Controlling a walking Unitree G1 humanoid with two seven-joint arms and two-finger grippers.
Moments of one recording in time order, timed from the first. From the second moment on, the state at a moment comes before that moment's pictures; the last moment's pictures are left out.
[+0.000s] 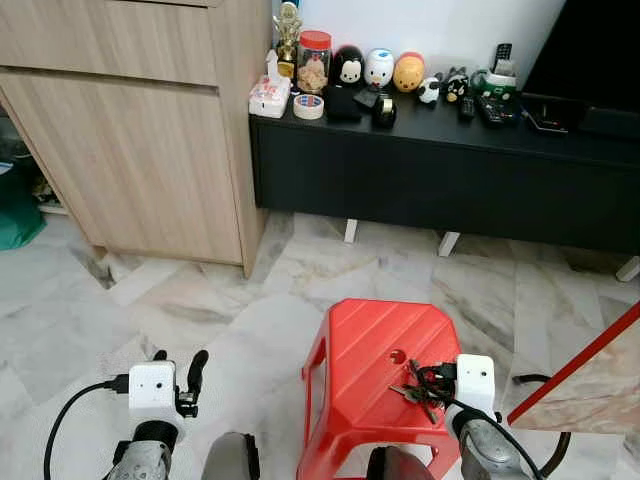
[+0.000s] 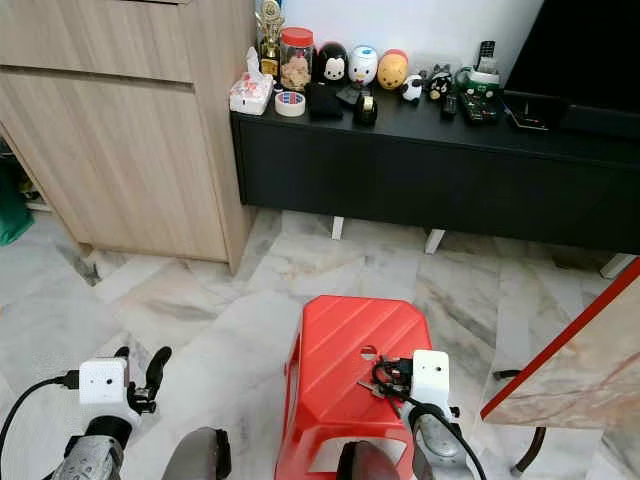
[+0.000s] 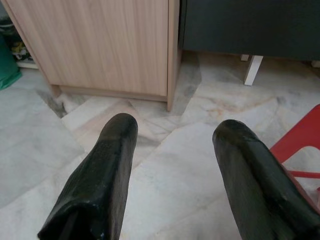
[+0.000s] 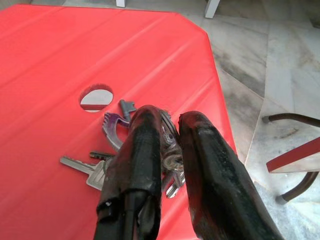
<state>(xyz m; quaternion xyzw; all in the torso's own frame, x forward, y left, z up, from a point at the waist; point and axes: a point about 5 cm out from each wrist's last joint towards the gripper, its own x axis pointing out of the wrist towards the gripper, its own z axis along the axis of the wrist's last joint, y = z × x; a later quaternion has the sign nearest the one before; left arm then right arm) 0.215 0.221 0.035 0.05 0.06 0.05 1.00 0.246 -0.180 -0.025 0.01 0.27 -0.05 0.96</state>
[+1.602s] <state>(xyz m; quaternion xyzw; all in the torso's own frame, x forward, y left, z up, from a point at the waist) 0.209 0.223 0.030 0.06 0.07 0.05 0.99 0.278 -0.192 -0.008 -0.12 0.30 0.18 0.93</state>
